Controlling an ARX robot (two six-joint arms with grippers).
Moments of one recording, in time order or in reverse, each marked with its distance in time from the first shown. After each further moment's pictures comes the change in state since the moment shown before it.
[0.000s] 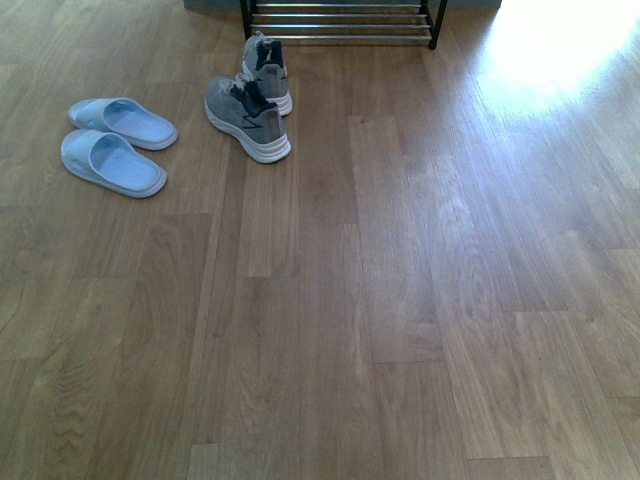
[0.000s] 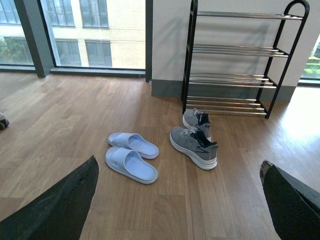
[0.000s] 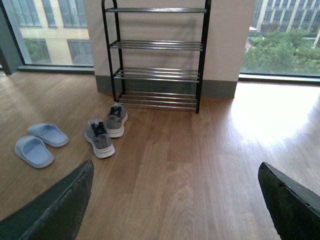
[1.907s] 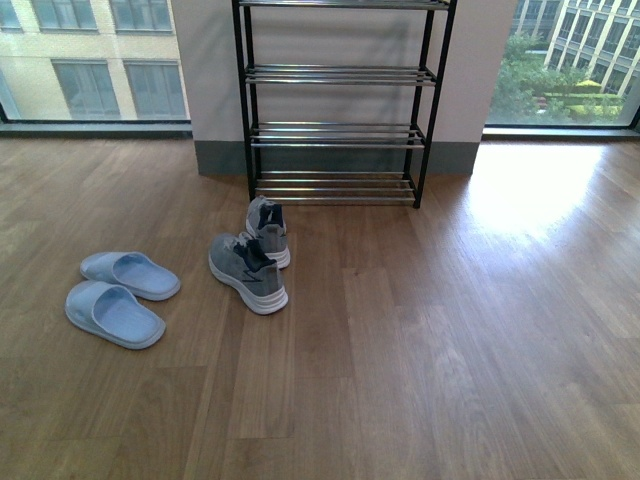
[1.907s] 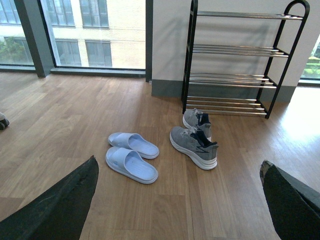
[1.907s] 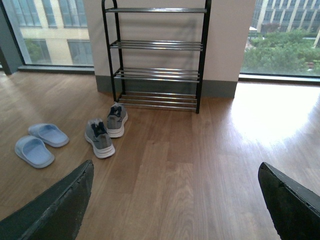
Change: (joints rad) left arm 0.000 0.000 0.000 0.000 0.000 0.000; right arm 0.000 0.000 0.000 0.000 0.000 0.000
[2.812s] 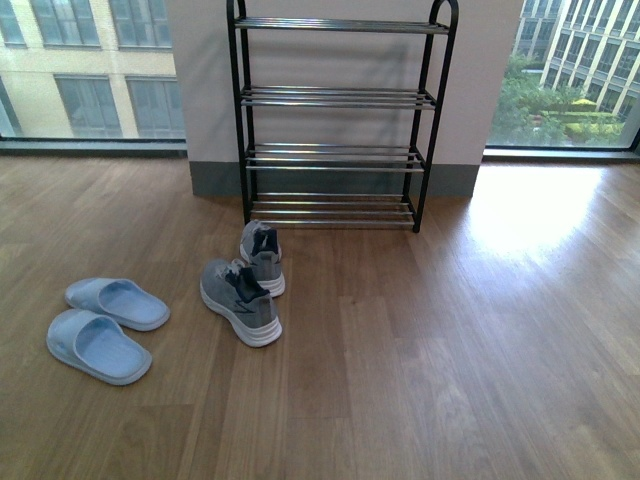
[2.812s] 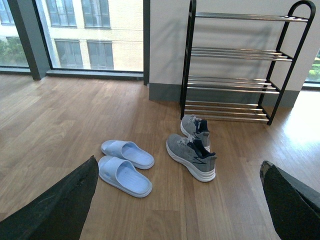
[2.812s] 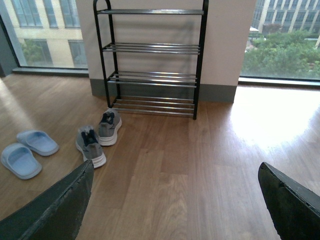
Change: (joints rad) left arm 0.000 0.000 0.000 0.000 -0.002 0.000; right arm 0.000 0.000 0.000 0.000 -0.003 0.000
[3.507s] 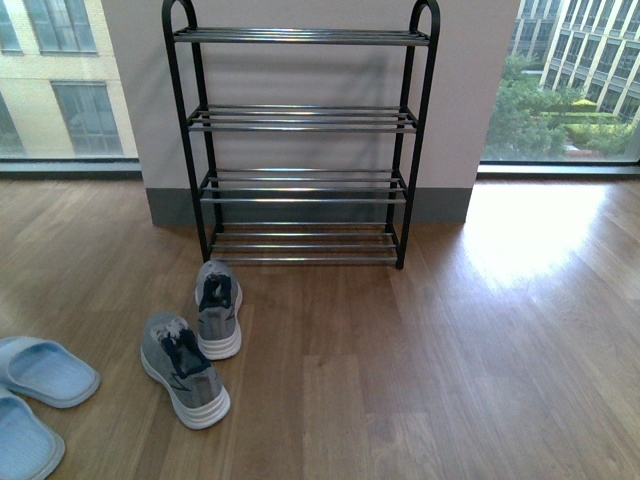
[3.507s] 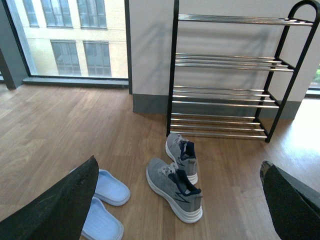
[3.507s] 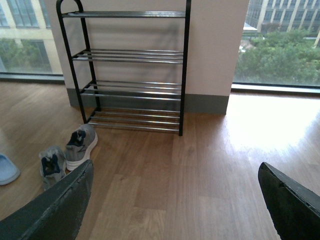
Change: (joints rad) left arm 0.000 0.000 0.000 0.000 0.002 0.000; right arm 0.000 0.000 0.000 0.000 0.003 0.000
